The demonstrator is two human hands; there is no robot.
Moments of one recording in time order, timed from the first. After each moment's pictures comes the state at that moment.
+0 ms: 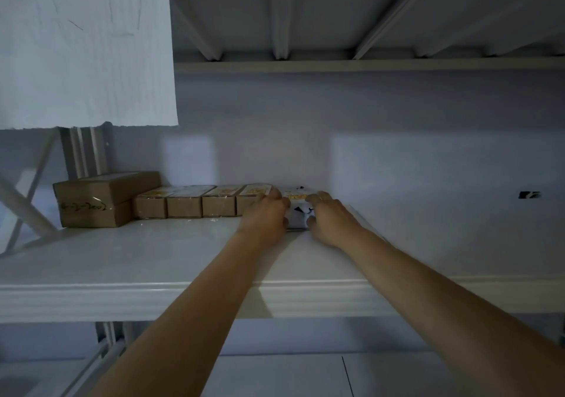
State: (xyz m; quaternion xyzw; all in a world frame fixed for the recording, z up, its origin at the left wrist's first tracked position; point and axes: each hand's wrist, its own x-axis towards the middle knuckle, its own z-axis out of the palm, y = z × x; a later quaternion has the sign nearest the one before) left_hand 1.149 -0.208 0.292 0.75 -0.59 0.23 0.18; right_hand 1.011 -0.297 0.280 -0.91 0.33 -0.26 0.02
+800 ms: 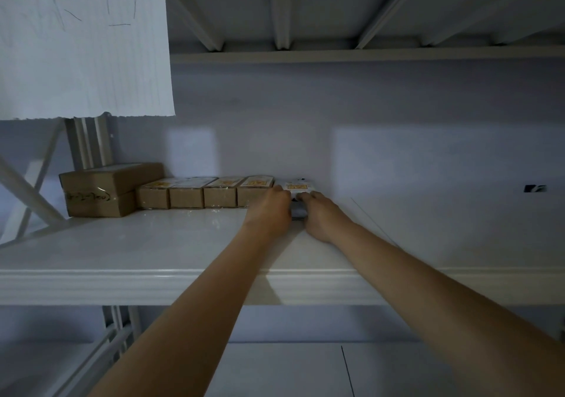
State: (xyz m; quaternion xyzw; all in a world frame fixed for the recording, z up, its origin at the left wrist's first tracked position) left_hand 1.125 -0.205 0.295 0.77 -0.57 0.20 0.20; right_hand 1.019 -0.288 0.280 -0.91 0.35 -0.22 0.06
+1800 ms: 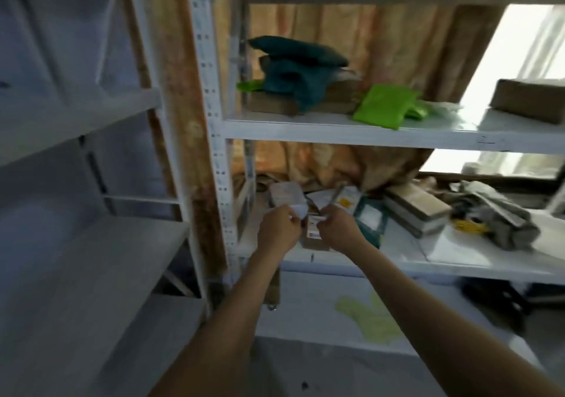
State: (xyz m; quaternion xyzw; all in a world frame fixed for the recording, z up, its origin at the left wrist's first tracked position) left_hand 0.456 -0.042 0.070 0.30 -0.89 -0.29 0.20; right_hand 0.374 0.069 0.087 -0.30 0.90 -0.30 0.11
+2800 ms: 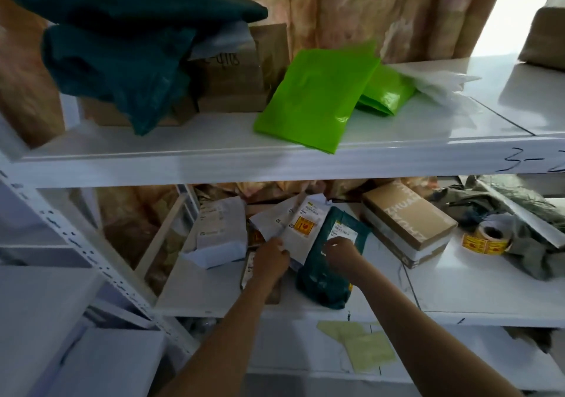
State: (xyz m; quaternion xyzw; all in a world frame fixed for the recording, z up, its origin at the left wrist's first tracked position) left_hand 0.107 -0.077 -0.075 0.35 -0.88 -0.31 0.04; right_hand 0.006 0.068 -0.059 -0.11 0.84 -0.42 0.31
